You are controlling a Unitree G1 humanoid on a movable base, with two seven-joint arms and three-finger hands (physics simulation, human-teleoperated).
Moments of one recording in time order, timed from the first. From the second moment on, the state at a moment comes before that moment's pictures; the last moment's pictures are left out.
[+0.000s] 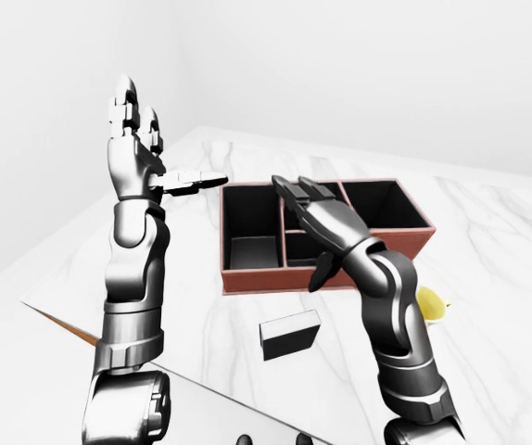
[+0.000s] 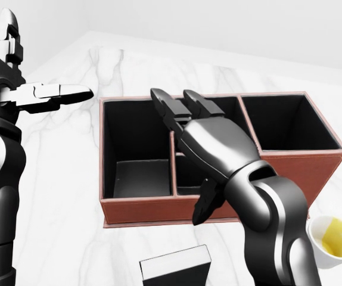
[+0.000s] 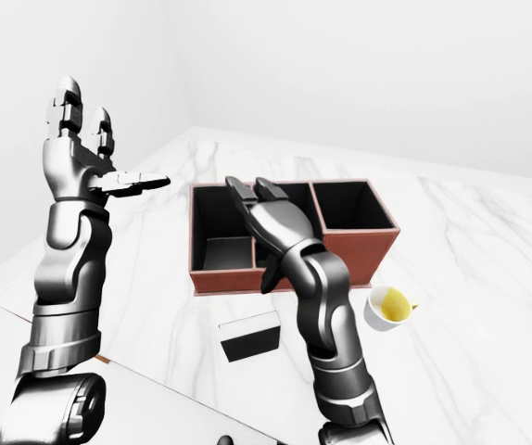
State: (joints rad) left arm -0.65 0.22 0.16 0.05 -0.24 0.09 0.10; right arm -0.41 -0.03 0.11 -0.30 -1.06 0.09 0.70
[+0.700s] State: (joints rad) left arm -0.64 0.21 0.16 0.04 -0.23 0.09 0.09; right arm -0.19 0.03 0.15 -0.60 -1.34 0.09 0.70
